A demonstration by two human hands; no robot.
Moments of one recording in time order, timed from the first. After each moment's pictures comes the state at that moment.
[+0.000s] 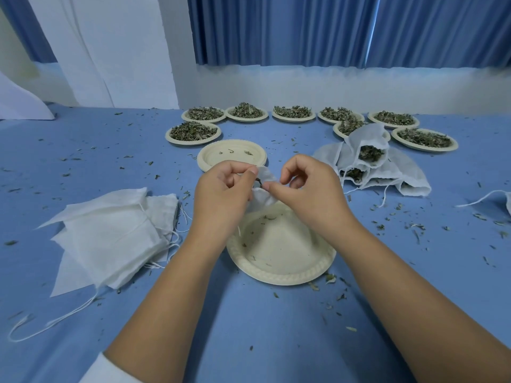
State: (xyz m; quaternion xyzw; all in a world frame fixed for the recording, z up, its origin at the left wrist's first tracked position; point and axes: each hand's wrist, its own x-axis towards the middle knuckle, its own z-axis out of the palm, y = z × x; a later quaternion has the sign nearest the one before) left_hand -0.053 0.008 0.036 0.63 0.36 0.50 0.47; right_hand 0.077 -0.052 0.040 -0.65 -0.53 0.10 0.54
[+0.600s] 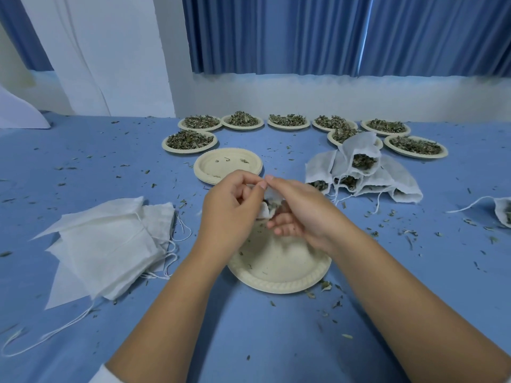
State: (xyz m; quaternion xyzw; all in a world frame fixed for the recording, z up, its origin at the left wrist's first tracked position) left_hand -0.047 0.003 0.030 0.70 0.31 0.48 0.42; right_hand 0.075 -0.053 0.047 -0.58 -0.36 0.48 0.55
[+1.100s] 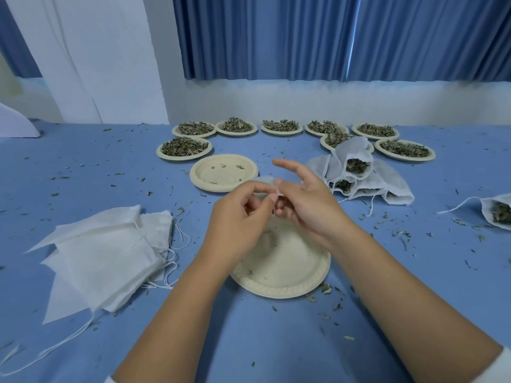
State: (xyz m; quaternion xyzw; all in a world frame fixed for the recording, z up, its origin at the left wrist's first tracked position) left_hand -0.045 0.003 0.025 0.75 0.28 0.44 0.41; right_hand 0.087 -0.046 0.044 -0.52 -0.39 0.39 0.65
